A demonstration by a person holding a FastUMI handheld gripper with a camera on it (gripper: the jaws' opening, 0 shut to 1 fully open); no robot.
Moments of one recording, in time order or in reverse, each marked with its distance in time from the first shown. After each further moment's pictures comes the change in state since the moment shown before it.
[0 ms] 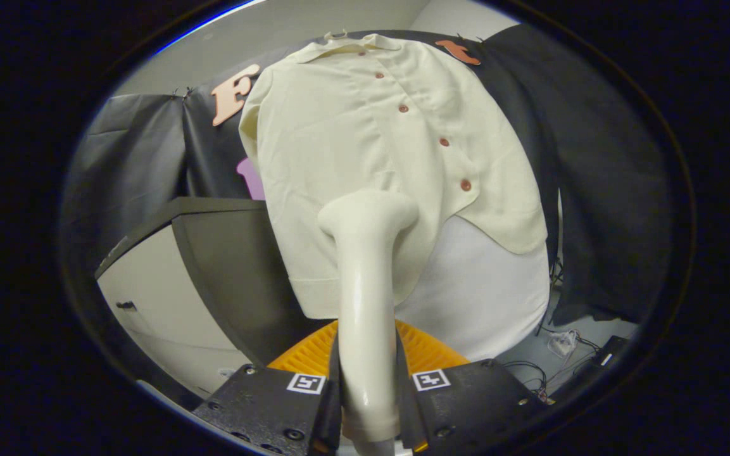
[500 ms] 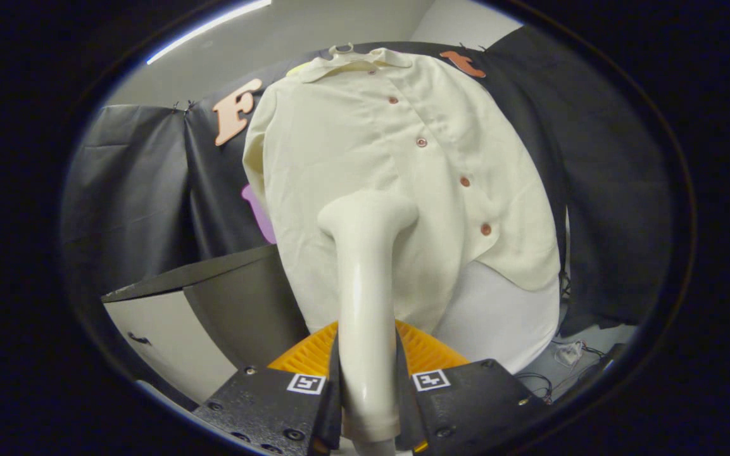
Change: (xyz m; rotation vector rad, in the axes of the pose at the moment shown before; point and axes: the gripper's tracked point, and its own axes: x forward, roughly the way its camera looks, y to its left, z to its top) arm 0.016 0.023 0.059 0.015 -0.094 0.021
